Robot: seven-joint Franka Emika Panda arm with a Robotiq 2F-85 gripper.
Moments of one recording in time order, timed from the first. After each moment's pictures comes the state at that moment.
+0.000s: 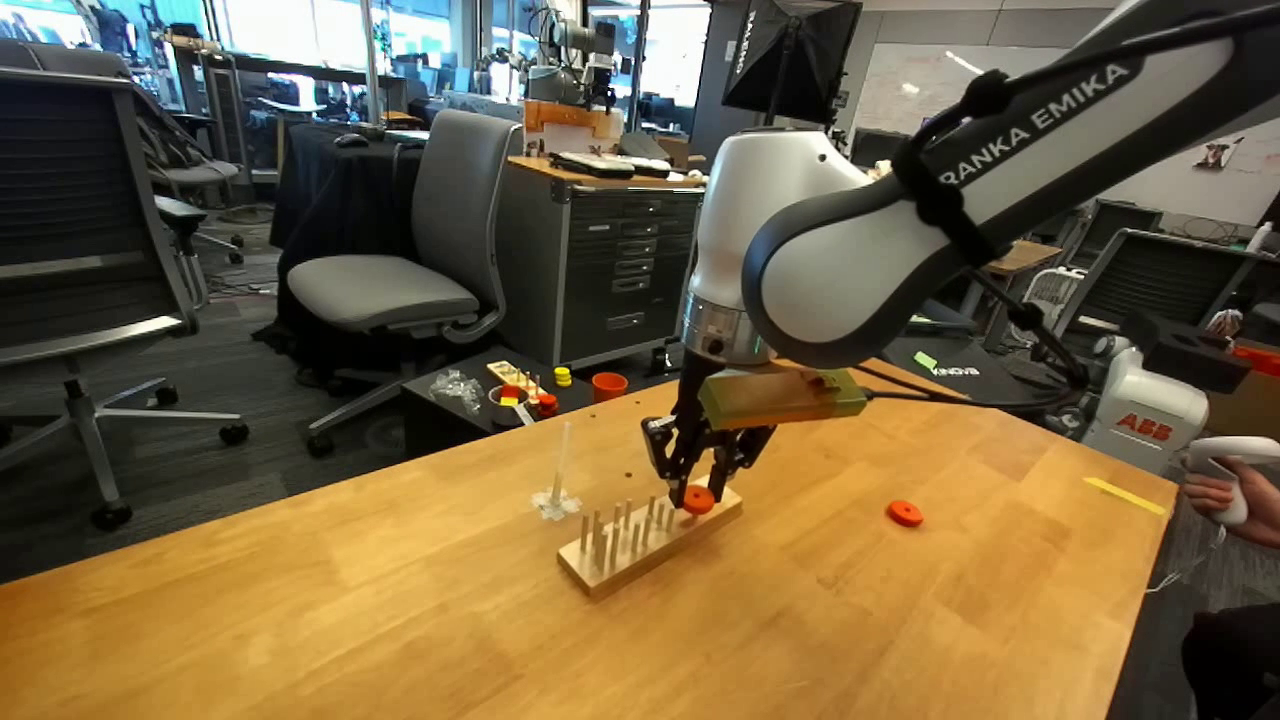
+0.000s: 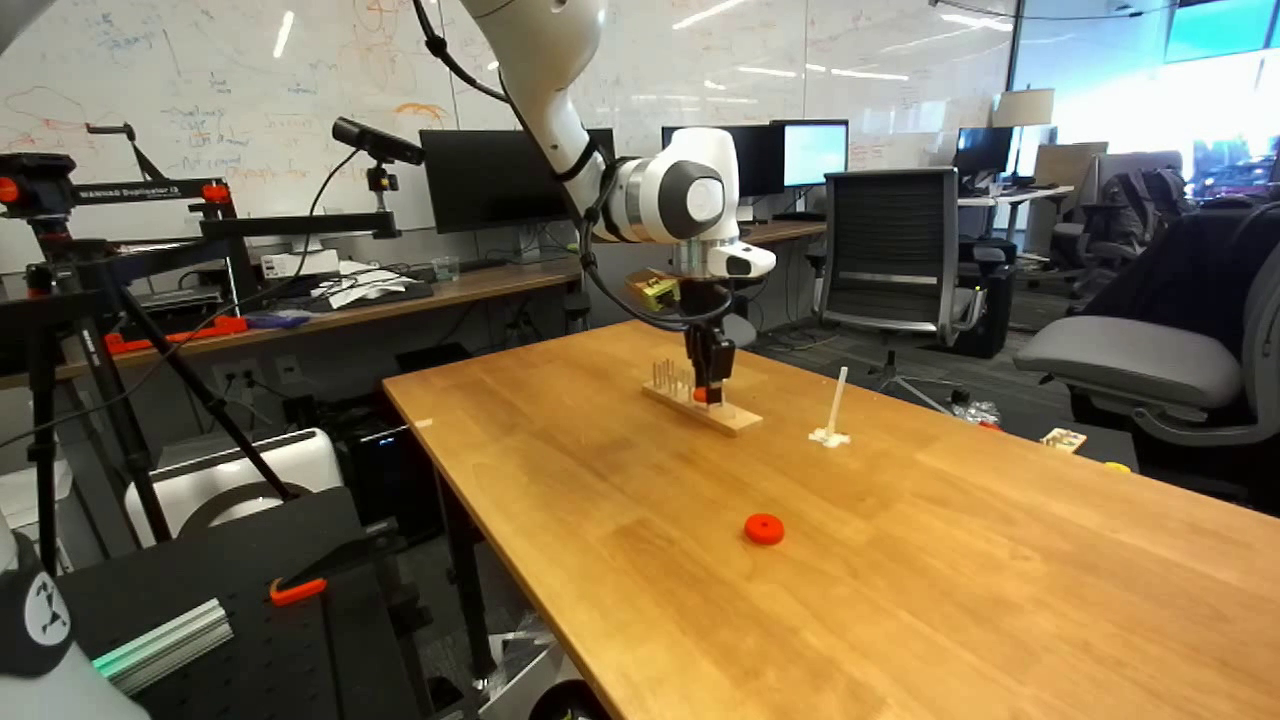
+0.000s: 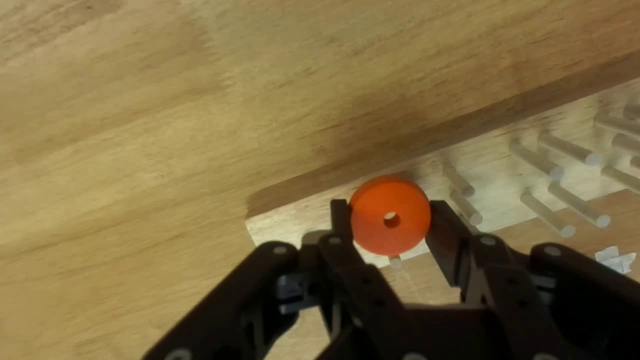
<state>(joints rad) 0.32 0.78 -0.02 -1.63 -0.03 2.41 0.64</state>
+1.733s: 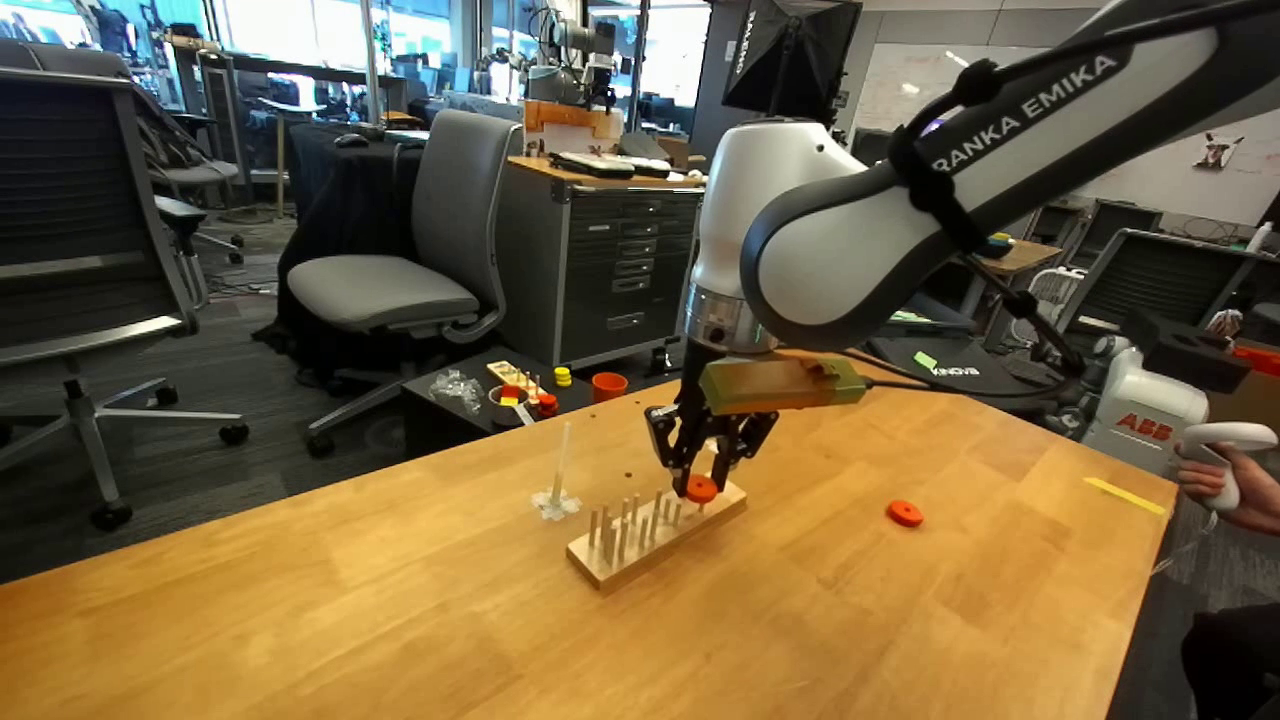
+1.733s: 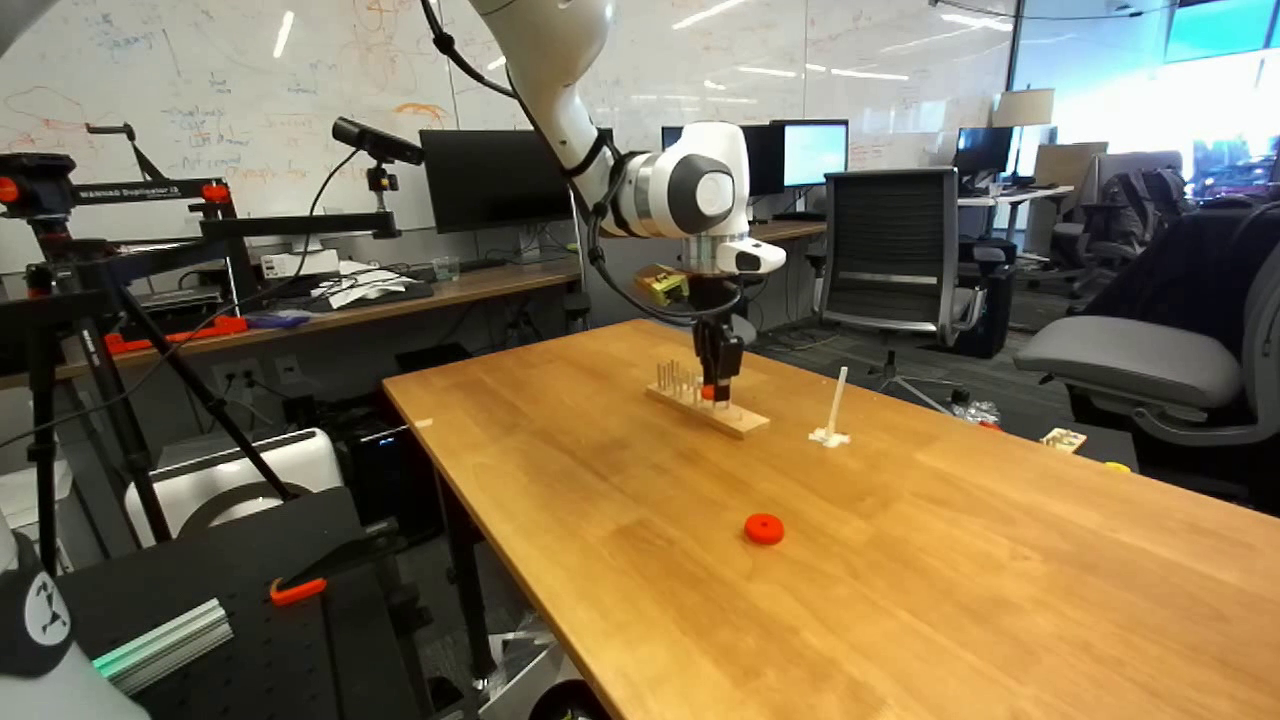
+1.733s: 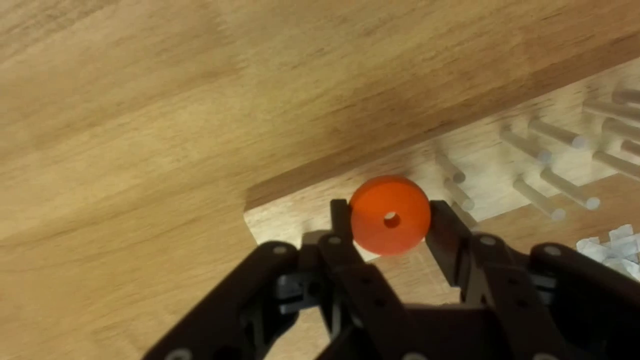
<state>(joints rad) 0.30 0.78 -0.02 -1.60 -0.03 2.38 0.64</state>
